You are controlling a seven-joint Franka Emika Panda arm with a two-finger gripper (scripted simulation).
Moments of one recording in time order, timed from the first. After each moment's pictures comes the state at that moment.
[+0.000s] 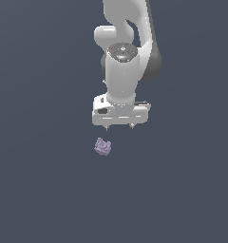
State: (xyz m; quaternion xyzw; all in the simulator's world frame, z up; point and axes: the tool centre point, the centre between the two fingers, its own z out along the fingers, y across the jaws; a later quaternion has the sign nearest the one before) arm 0.011 0.022 0.202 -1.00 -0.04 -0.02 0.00
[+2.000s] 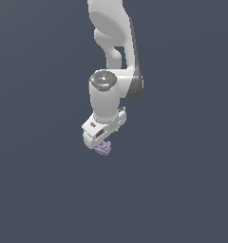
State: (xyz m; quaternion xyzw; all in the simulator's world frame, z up) arm 0.019 -0.029 0.137 -0.93 -0.38 0.00 0.00
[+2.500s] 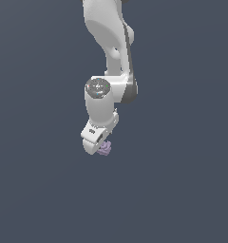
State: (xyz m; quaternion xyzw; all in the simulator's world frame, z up) arm 0.019 -0.045 0.115 -0.87 -0.49 0.00 0.00
